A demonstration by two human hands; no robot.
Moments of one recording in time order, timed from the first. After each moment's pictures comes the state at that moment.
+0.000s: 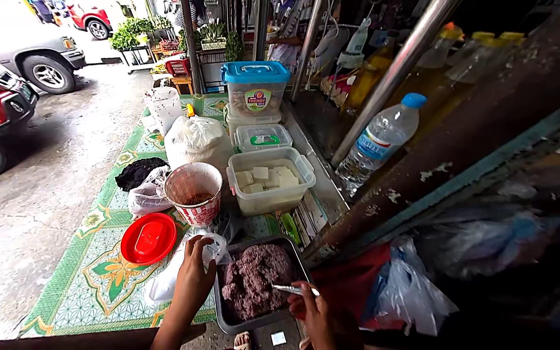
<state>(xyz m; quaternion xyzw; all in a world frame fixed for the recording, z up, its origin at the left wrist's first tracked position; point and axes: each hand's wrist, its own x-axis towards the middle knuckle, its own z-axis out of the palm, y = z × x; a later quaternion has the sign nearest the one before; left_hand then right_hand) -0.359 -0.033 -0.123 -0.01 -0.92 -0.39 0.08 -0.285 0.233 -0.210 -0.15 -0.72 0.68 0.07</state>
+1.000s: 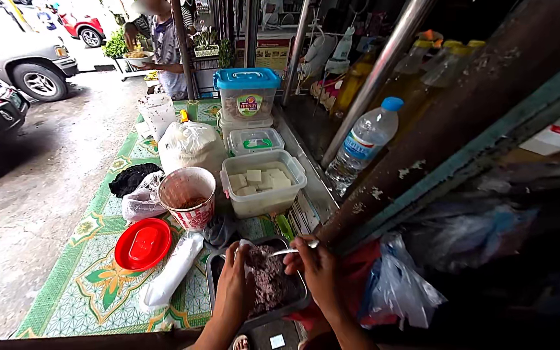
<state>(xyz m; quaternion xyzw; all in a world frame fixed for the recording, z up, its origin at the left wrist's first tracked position) -0.338 0.051 -0.108 -0.07 -0.90 -0.42 0.02 -0.340 0.226 -0.085 0.02 -0.69 0.70 0.15</state>
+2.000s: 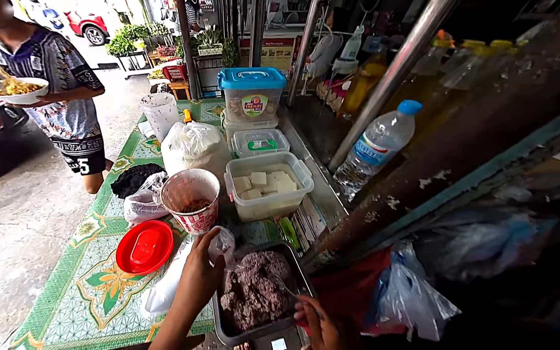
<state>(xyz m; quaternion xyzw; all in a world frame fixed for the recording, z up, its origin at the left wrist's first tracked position) -0.375 -0.015 -0.069 -0.04 -0.89 -0.45 0.01 -0.269 0.244 -0.184 0.02 -0.87 0.46 0.17</state>
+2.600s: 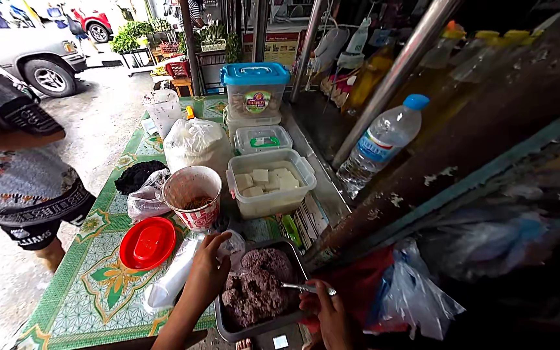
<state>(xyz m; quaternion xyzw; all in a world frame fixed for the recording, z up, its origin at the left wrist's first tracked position) -0.375 -0.010 -0.083 -0.07 -0.90 -0.43 0.00 -0.295 0.251 -0.192 -0.20 -0.65 0.73 0.08</state>
